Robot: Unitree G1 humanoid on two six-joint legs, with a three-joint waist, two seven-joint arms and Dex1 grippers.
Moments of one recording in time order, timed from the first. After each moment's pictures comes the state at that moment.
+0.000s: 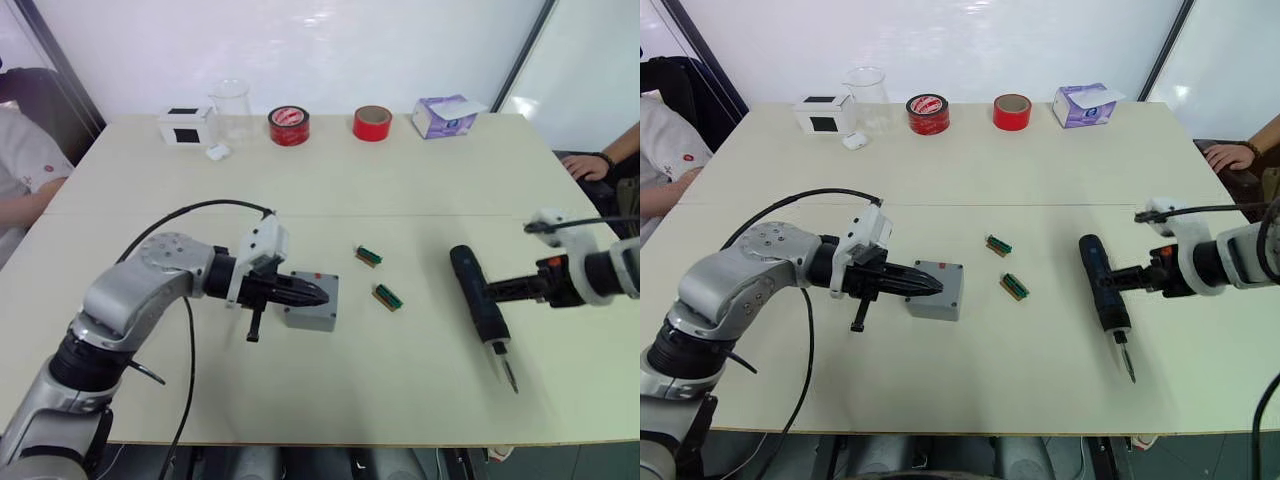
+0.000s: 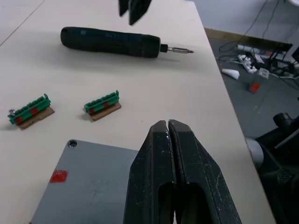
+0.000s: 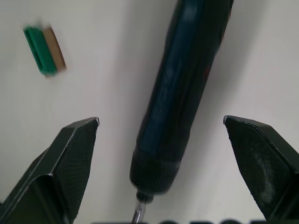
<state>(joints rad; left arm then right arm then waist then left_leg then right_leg) -0.56 0.73 -0.21 -0.37 -0.61 0.72 -1.16 -0.60 -1.26 0.05 -0.01 0.88 1.61 0.66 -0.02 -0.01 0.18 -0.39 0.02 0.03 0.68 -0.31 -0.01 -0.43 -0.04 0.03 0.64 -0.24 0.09</state>
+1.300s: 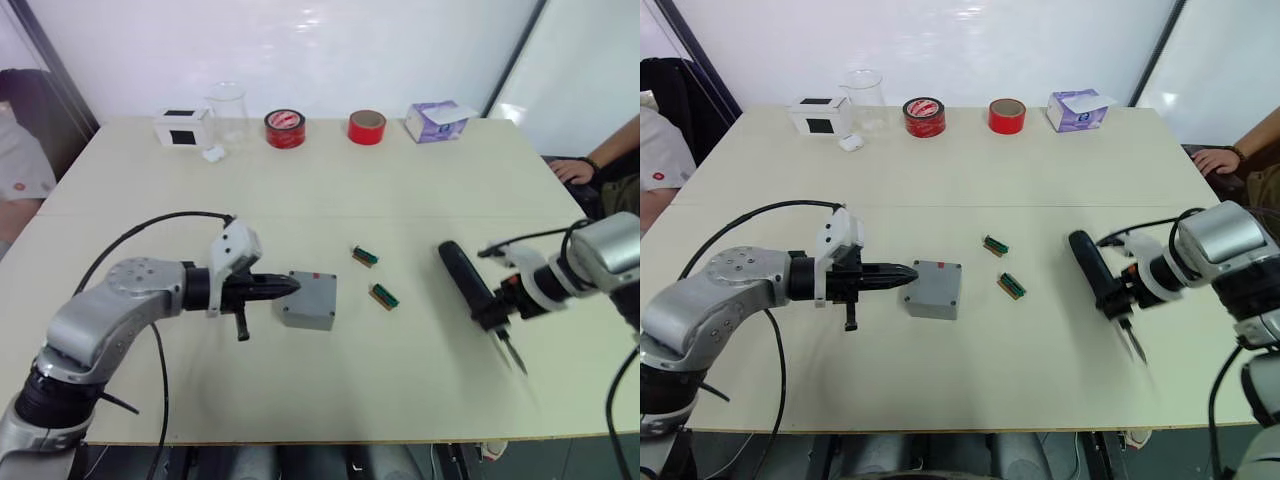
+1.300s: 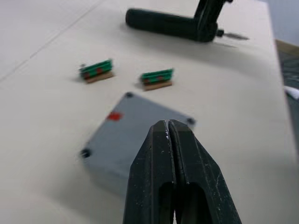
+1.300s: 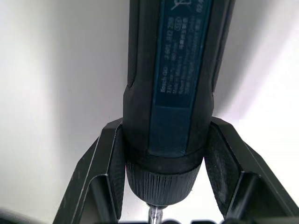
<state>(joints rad) -0.38 0.79 -0.05 -0.42 -0.63 0.77 -0.93 -0.86 -1.05 0.40 0.30 0.52 1.45 0.78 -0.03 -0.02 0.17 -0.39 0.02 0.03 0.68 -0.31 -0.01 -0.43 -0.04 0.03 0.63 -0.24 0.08</state>
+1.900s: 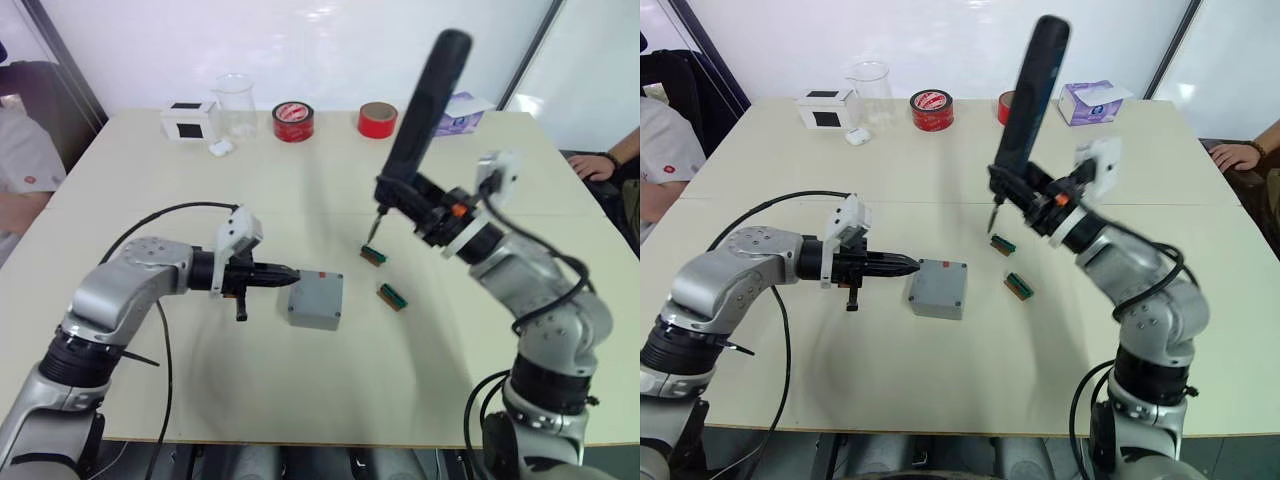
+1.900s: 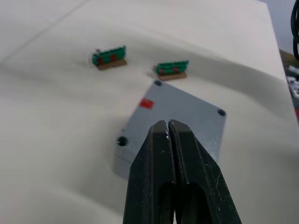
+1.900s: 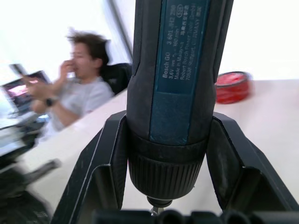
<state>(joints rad) -0.54 0.75 -0.17 -0.21 -0.57 0.74 -1.09 -0.44 -0.26 -0.24 -0.53 0.77 0.86 0.40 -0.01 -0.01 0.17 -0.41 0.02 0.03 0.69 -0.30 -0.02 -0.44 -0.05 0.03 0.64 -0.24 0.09</state>
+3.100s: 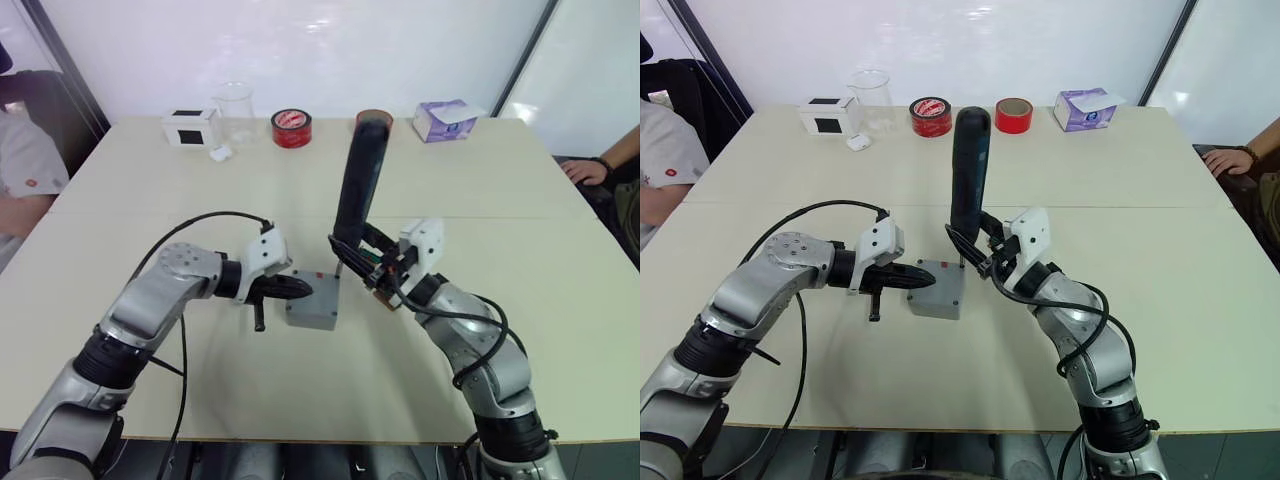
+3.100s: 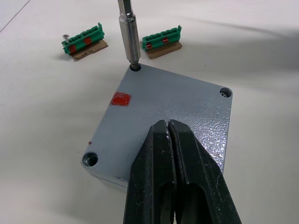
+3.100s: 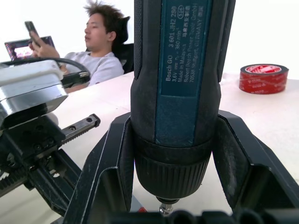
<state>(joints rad) -0.54 0.69 -0.29 -0.20 -0.34 0.63 -1.08 -0.21 -0.23 0.10 -0.43 0.42 0.41 0.44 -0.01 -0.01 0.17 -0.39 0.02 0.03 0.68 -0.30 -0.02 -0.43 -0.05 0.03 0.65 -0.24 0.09</state>
